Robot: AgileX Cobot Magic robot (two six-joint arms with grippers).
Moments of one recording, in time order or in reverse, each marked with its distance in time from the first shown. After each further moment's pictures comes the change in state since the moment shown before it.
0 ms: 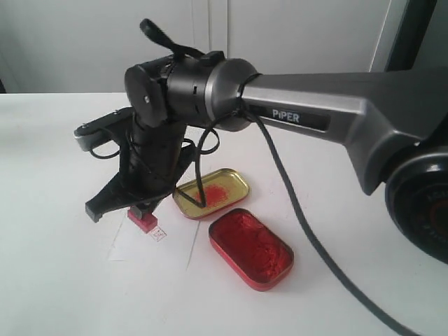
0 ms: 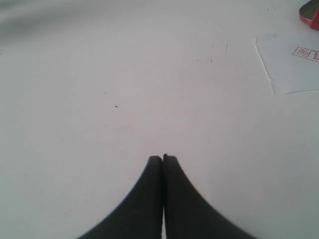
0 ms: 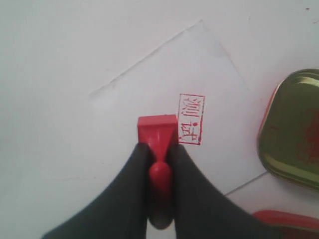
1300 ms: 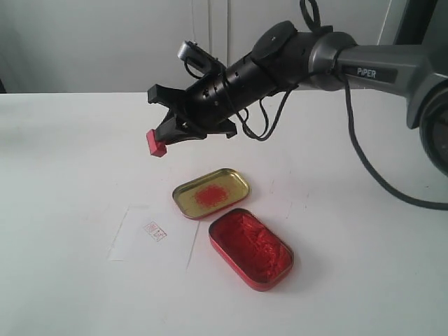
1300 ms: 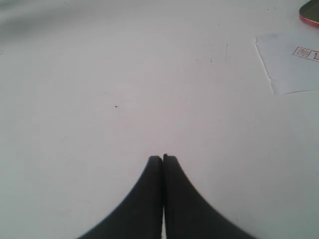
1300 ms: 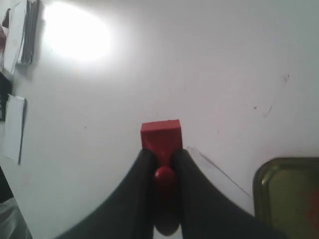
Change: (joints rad) left arm 0.000 0.000 0.000 0.000 0.000 0.002; right arm -0.371 0.051 0.000 0.824 -0.110 -0.316
